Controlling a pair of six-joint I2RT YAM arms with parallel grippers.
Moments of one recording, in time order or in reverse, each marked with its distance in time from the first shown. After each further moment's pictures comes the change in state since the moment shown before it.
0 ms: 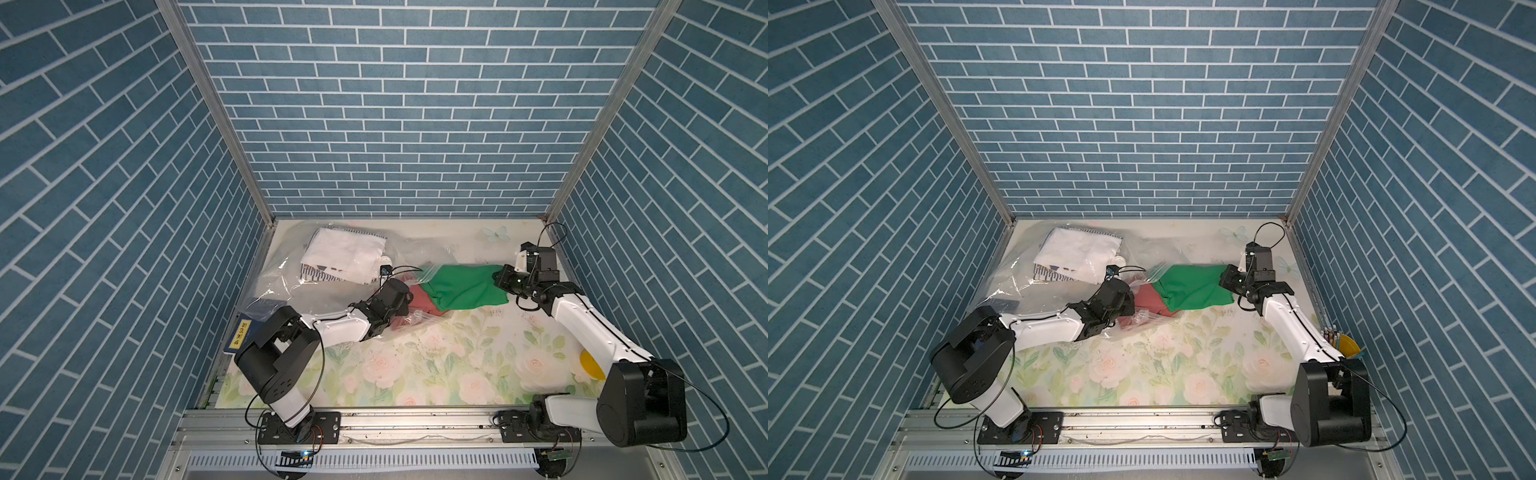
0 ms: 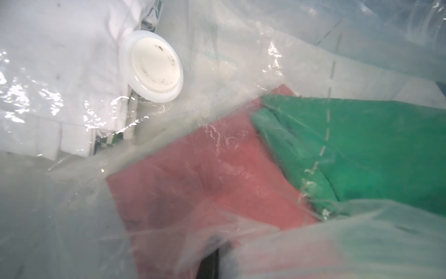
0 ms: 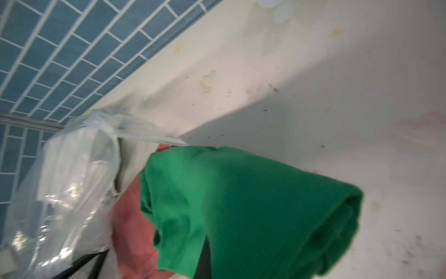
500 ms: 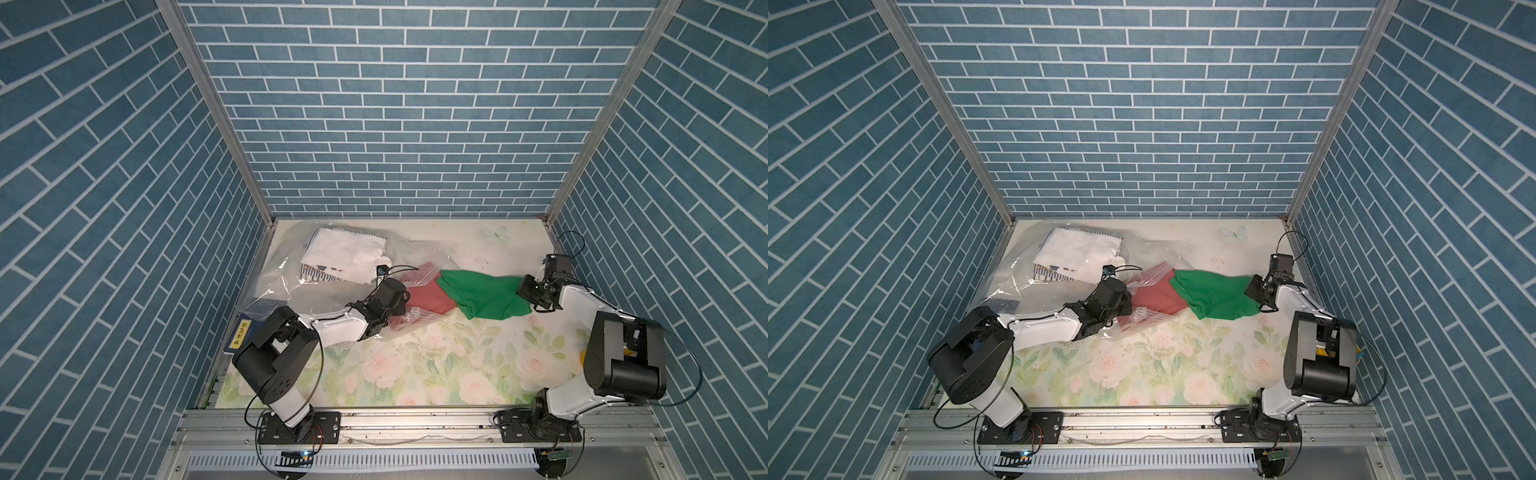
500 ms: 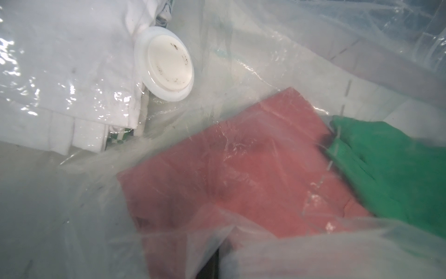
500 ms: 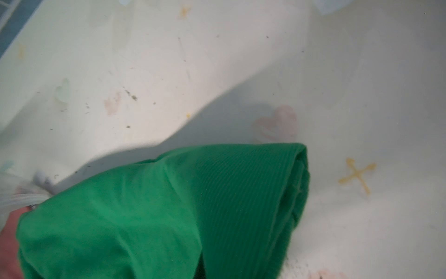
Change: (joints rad) left arm 0.018 -0.008 -0.014 0.001 0.013 -0.016; right arm -0.241 0.264 -0.008 0.050 0.050 -0.104
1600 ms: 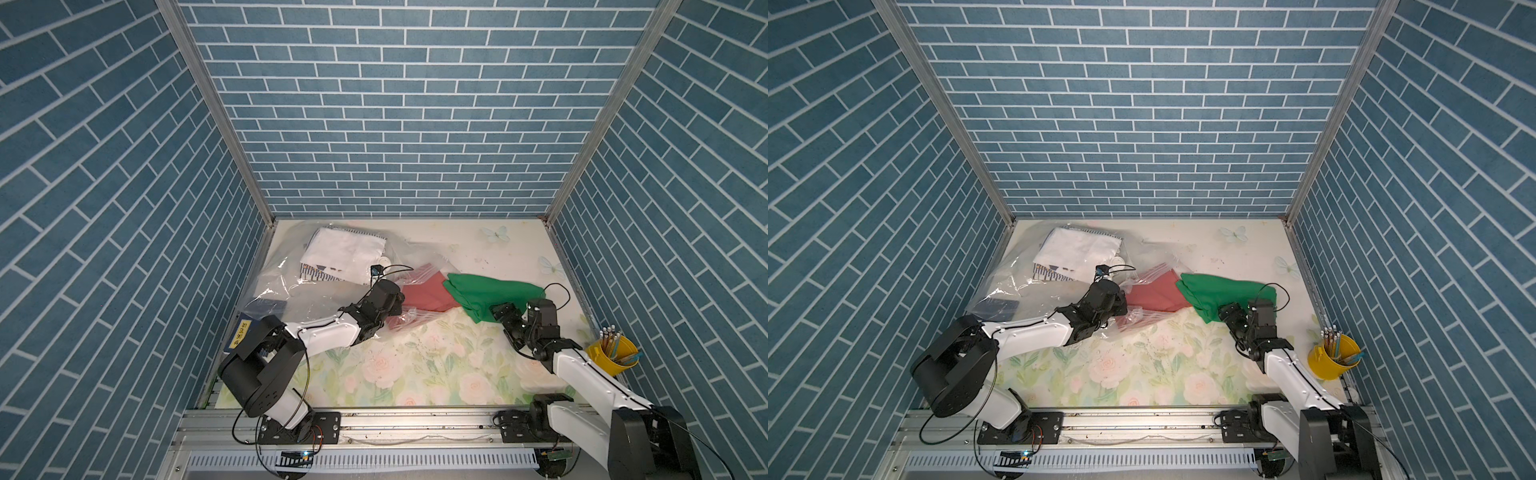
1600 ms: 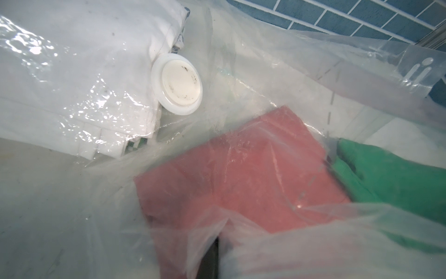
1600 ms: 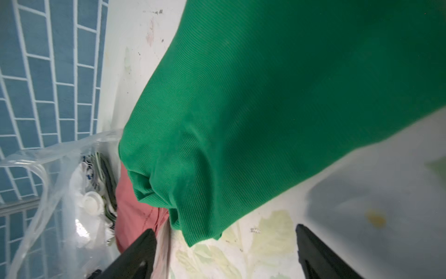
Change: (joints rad) left arm 0.006 -0.085 -0.051 0.020 -0.012 0.008; right arm 0.276 -0.564 -0.595 0.292 -0.055 0.728
